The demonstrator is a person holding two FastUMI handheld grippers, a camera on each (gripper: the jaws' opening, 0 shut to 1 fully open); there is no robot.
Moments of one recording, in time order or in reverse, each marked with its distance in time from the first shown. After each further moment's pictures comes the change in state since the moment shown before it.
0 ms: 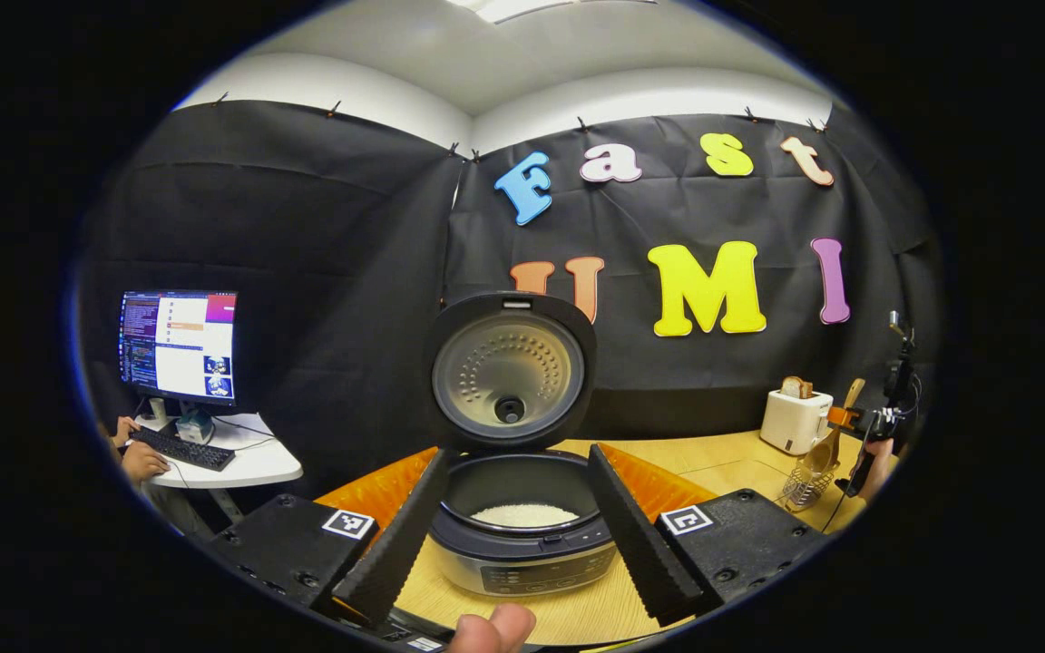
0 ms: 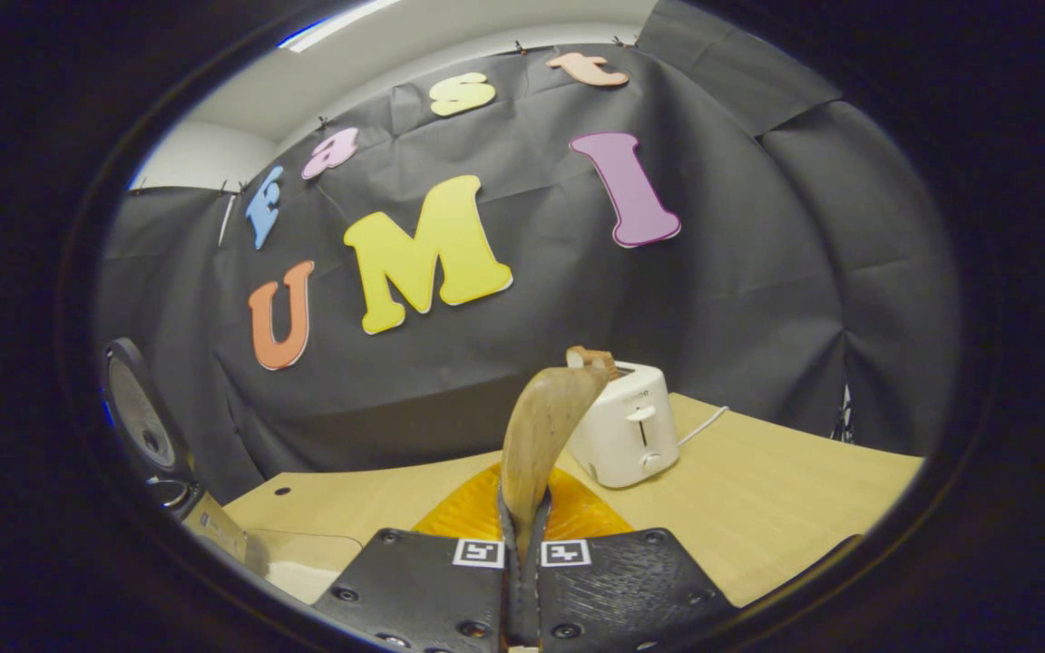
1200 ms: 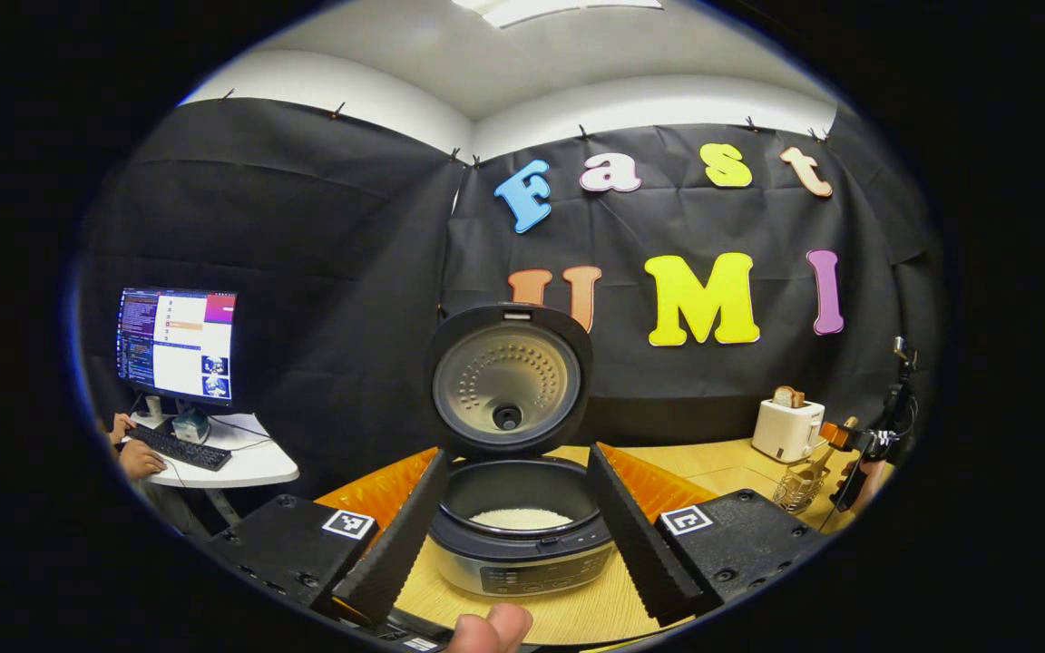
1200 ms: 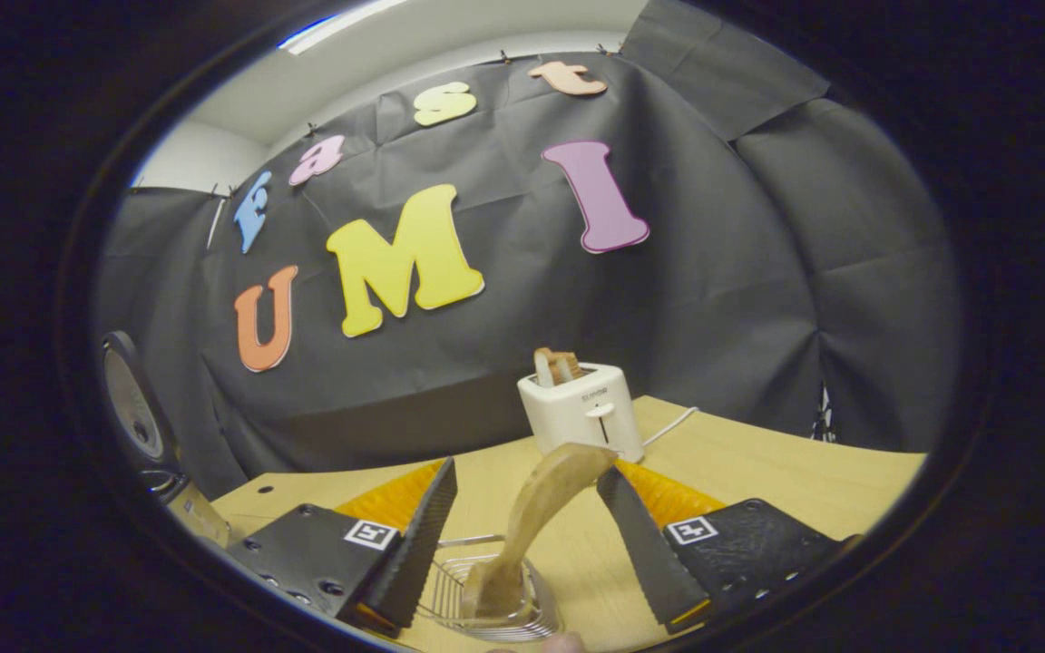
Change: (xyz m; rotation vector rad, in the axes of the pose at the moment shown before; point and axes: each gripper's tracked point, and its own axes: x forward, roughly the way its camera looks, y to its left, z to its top) left arm -0.007 -0.001 0.008 -0.023 -0.019 -0.017; right arm -0.025 -0.046 0.002 -0.012 -0.054 -0.068
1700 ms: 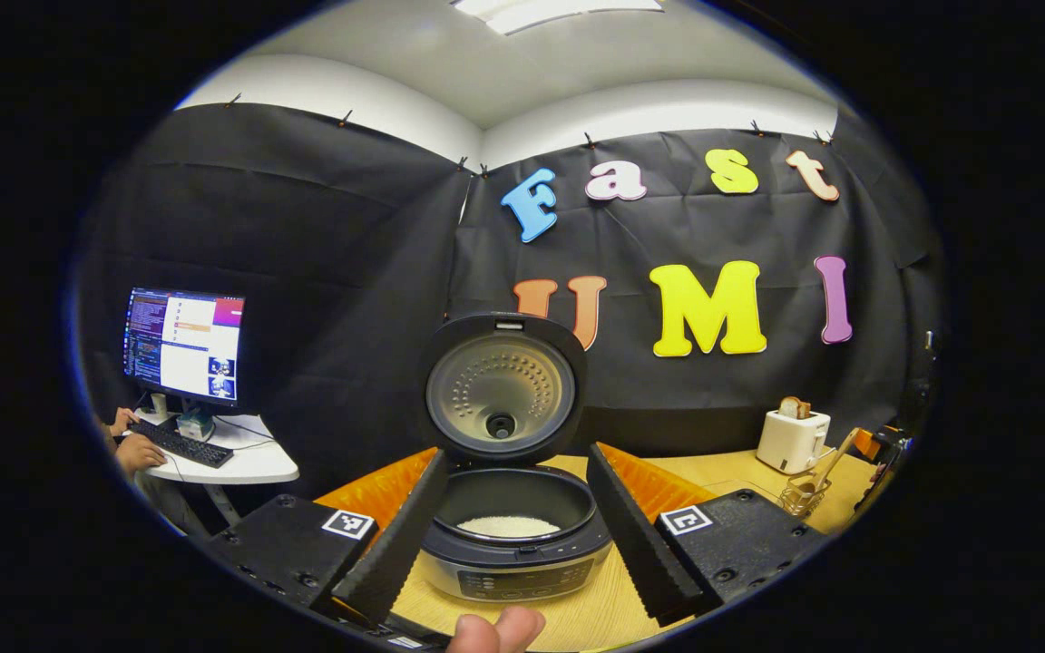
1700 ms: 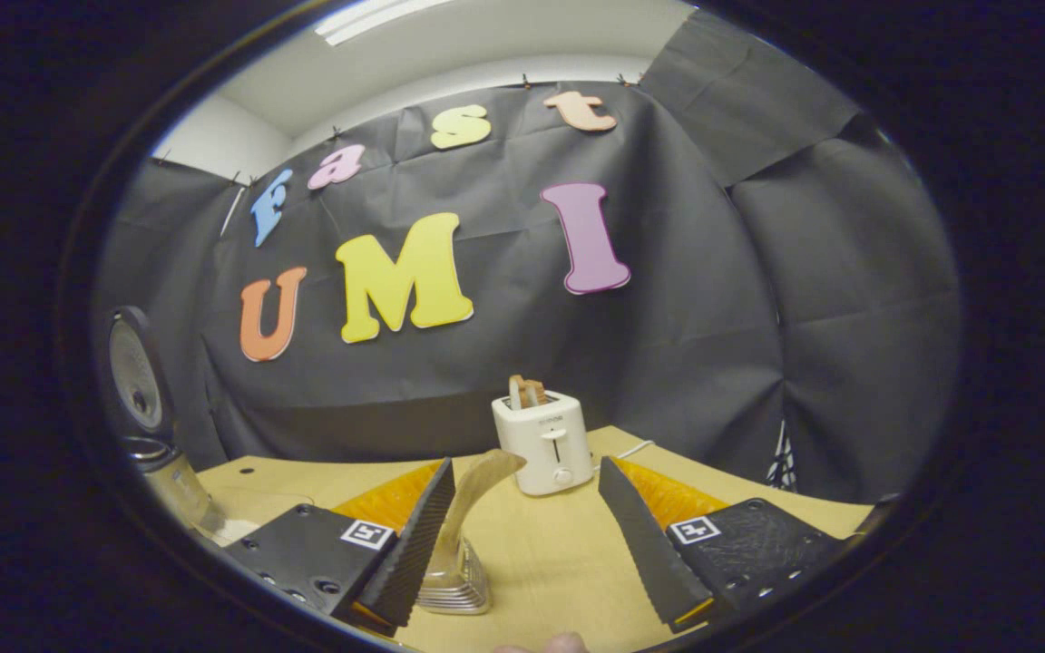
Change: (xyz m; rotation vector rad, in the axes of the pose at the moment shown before) left arm 0.007 -0.023 0.006 -0.013 -0.024 0.042; right arm -0.068 -0.031 0.024 -0.146 -0.071 -0.025
